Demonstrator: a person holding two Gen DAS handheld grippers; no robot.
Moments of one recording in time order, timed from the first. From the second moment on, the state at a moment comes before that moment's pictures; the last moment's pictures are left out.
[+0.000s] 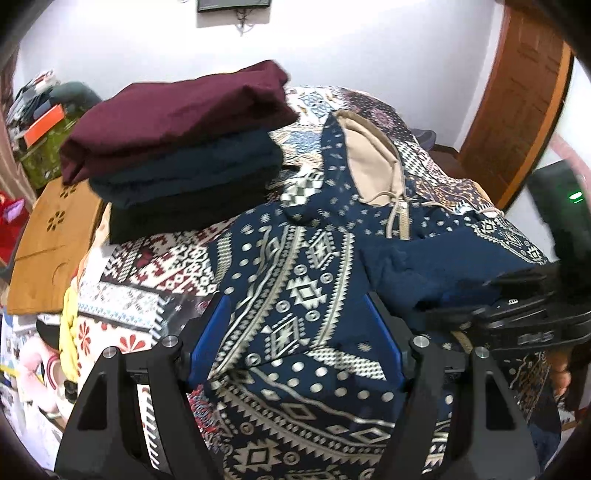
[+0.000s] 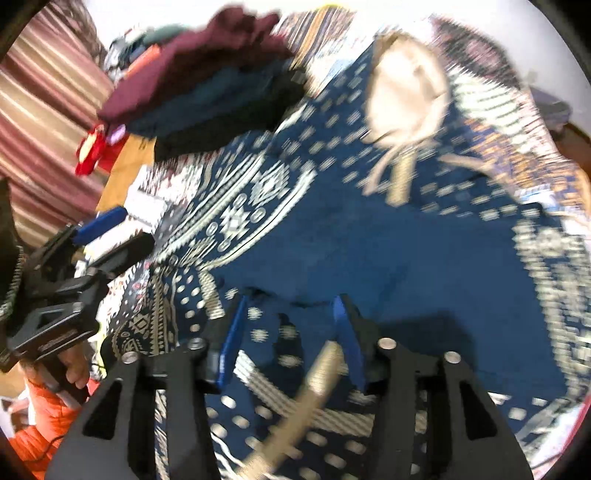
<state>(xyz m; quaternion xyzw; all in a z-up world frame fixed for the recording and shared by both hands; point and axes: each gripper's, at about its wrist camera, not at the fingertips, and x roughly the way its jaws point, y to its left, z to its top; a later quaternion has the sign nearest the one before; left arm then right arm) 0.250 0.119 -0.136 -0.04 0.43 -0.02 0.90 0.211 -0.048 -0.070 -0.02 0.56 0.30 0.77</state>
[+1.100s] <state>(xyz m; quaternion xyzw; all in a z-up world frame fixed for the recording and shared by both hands) 0.330 -0.022 -0.193 0.13 0.49 -0.13 0.85 0.226 -0.244 -0.075 0.05 0.52 0.07 0.85</state>
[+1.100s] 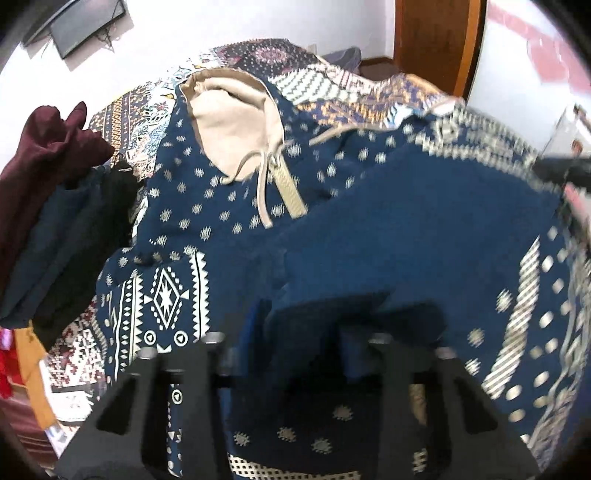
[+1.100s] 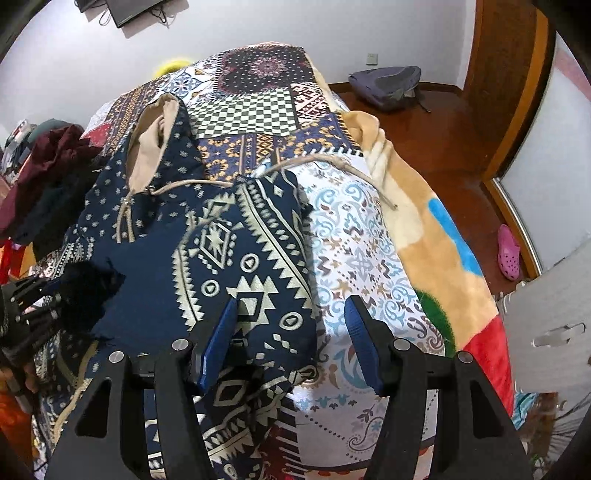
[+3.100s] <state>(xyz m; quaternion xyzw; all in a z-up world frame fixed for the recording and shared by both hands) 0.336 0.092 -0.099 0.01 0.40 -0.03 0.92 0.282 -0.150 -0.003 -0.03 0.43 0.14 0.89</state>
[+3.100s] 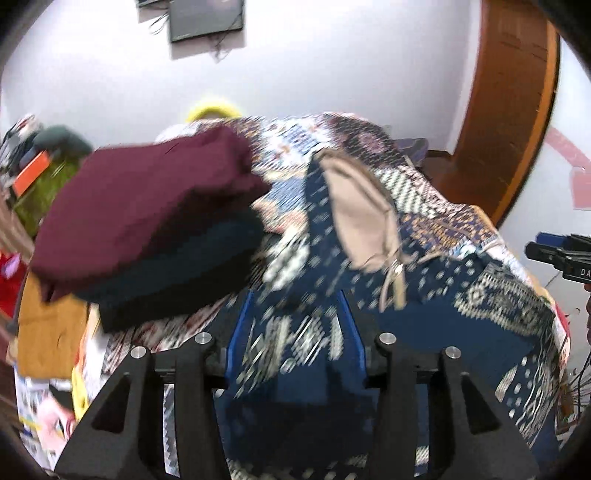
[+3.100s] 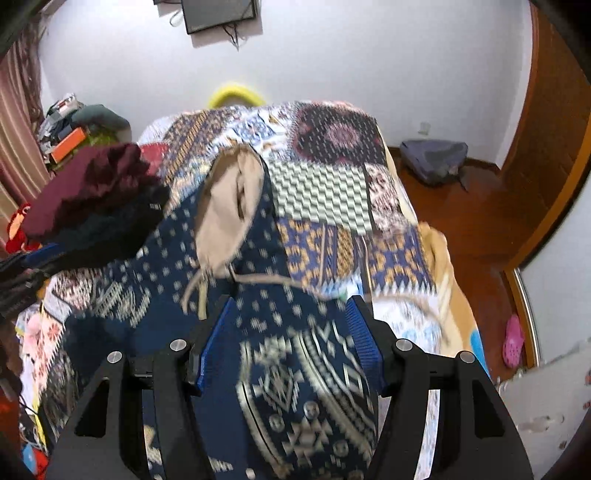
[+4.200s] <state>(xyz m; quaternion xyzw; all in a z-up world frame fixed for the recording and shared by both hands) 0.551 0.065 -0.228 -0.03 0.50 -0.02 0.87 0.471 -0.091 -0.139 0.00 0.56 0.13 0.82</state>
